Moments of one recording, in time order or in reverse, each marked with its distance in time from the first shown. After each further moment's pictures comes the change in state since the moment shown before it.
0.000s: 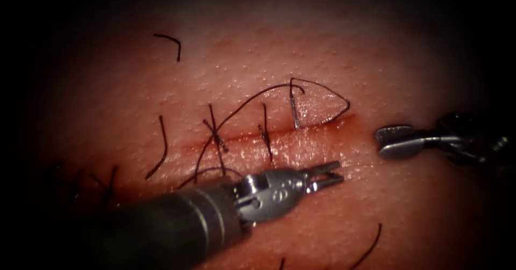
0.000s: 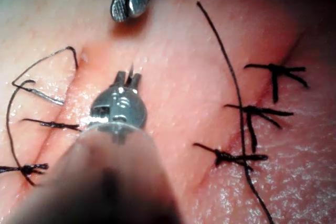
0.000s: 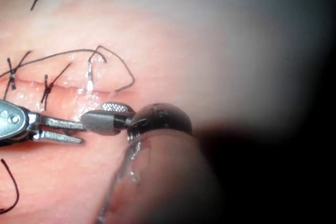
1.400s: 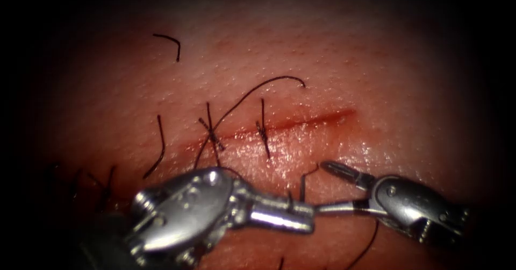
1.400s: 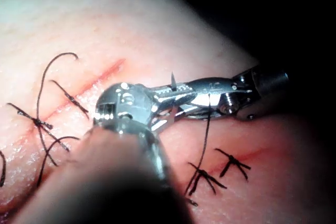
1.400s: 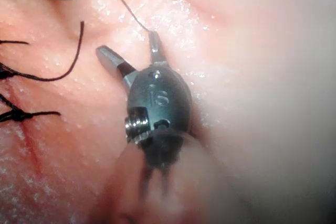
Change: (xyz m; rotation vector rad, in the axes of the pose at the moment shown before) right arm -0.011 0.001 0.007 -0.329 -0.043 -0.688; left arm 0.012 0.002 -0.015 -0.523 0.314 -0.276
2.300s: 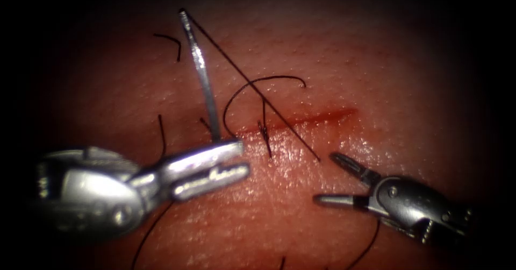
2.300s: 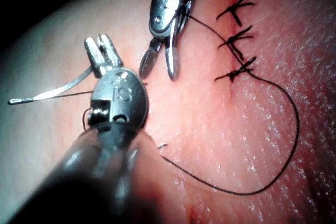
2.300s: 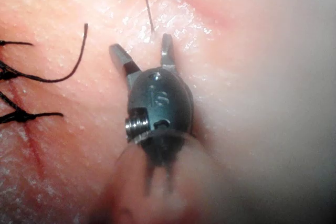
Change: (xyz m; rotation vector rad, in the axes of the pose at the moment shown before) right arm 0.001 0.000 -0.001 -0.165 -0.043 0.044; left arm 0.005 0.004 -0.005 0.497 -0.087 0.985
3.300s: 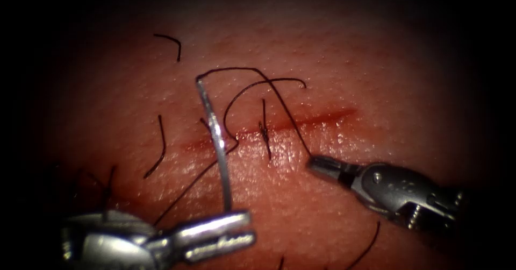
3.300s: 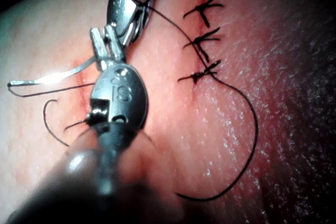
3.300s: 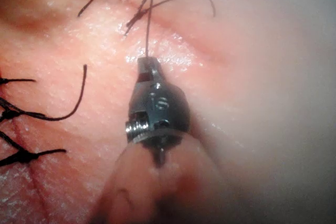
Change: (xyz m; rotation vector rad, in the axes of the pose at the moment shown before) right arm 0.003 -0.001 0.003 0.045 -0.118 0.095; left arm 0.000 0.005 -0.001 -0.117 0.065 -0.112
